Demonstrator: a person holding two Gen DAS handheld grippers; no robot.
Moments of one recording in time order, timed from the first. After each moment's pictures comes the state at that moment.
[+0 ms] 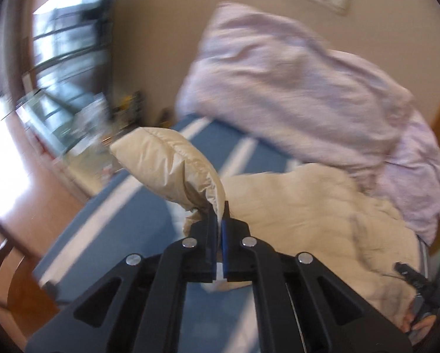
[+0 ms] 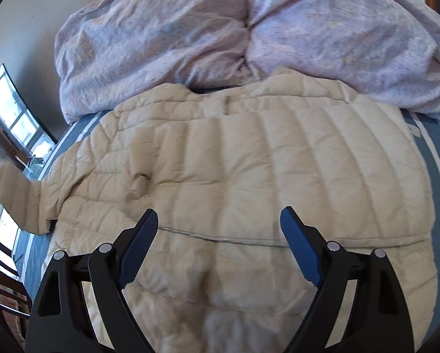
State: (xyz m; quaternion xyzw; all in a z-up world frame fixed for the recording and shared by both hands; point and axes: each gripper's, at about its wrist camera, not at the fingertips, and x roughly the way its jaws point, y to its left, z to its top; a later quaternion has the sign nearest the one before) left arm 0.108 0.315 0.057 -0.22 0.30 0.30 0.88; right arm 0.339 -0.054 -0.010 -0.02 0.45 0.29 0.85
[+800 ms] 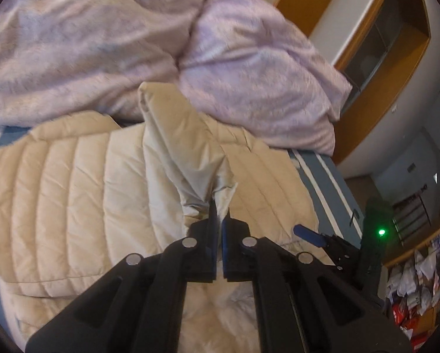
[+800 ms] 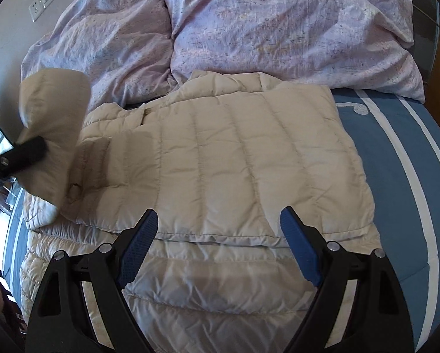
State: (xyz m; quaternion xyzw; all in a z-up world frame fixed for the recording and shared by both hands) left arm 0.347 0.057 -0.004 -0.17 0.39 -0.04 0.90; right arm 0.369 -0.136 -0.028 0.01 0.44 0.23 0.87
